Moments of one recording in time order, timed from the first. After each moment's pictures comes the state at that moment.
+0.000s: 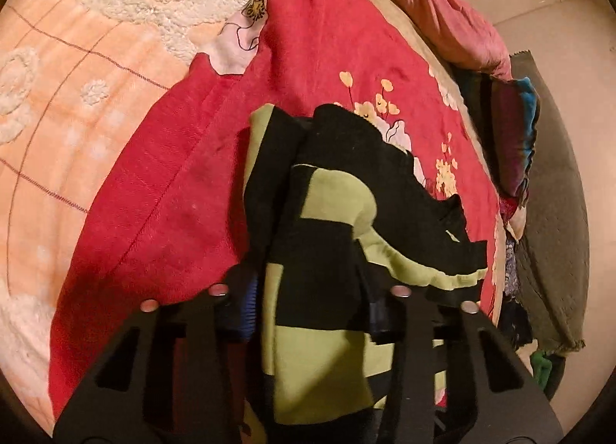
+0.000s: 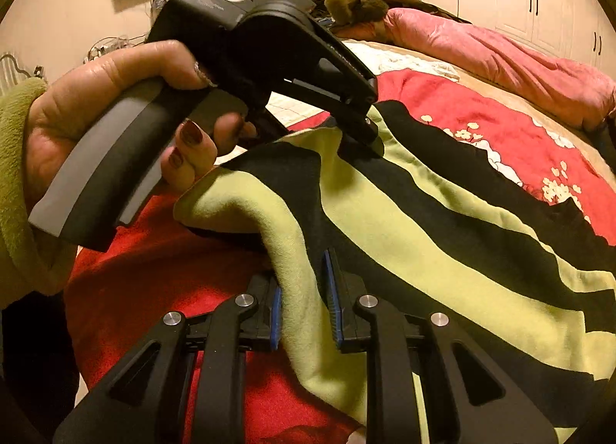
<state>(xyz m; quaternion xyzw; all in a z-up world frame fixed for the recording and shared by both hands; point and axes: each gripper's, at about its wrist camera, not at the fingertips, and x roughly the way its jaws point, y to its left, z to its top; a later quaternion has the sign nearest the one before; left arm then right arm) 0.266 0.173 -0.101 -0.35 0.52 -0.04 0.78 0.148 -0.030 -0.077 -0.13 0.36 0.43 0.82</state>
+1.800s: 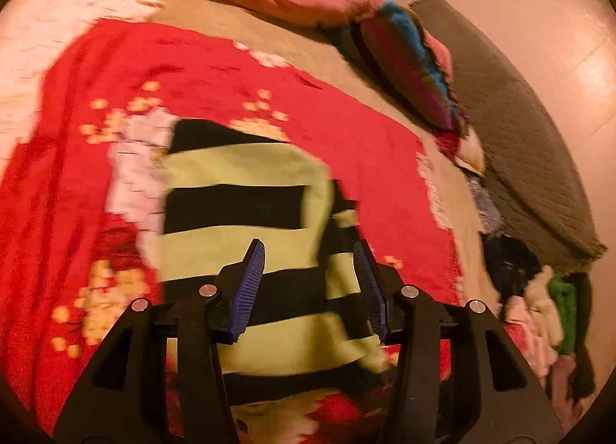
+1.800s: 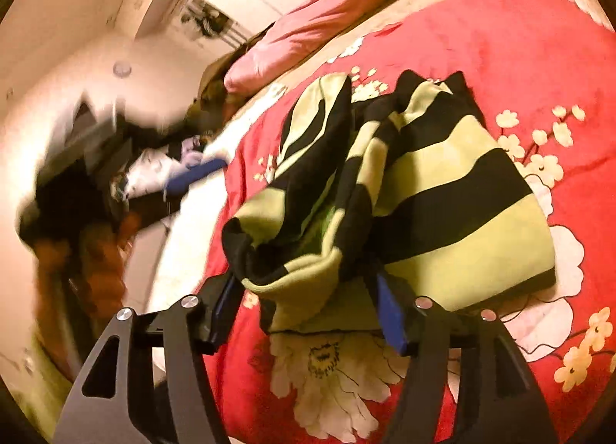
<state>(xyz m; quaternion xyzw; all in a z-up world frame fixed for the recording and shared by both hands) 0.240 -0.032 0.006 -0.22 0.47 -0.13 0.84 0.152 -0.281 -0.053 0.29 0.43 0.28 0.81</state>
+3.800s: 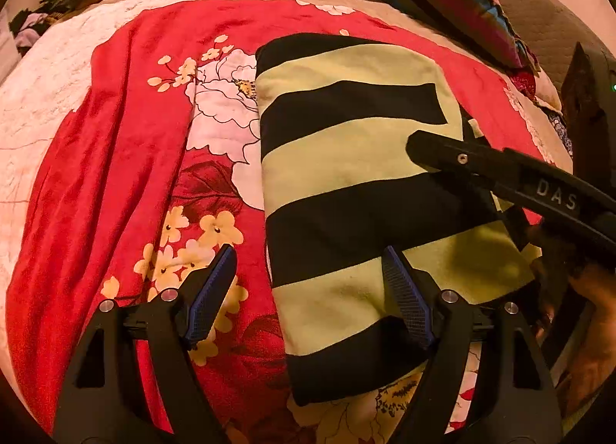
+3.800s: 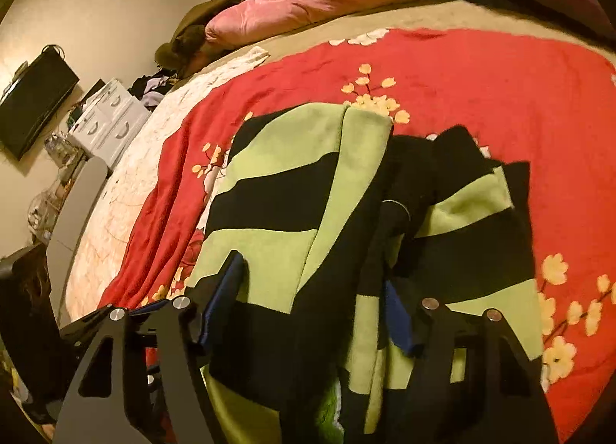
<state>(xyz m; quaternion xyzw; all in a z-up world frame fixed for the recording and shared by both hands) 0.211 -0.032 -0.080 -0.07 0.50 -0.05 0.86 0.285 -0.220 -0.075 0.11 0.47 0.27 0.83</state>
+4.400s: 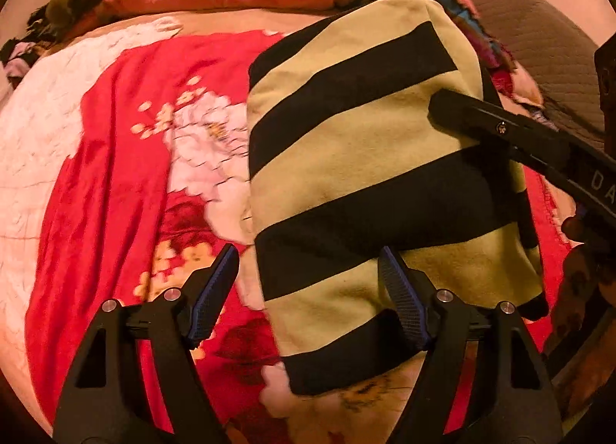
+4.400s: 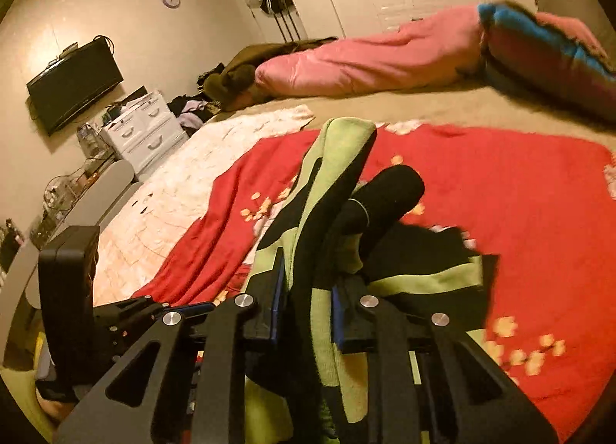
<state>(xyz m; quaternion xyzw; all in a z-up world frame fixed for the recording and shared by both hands) 0.207 -0.059 -0.039 -0.05 0.48 -0.08 0.87 0.249 -0.241 0.008 0.06 0.36 0.31 0.88</state>
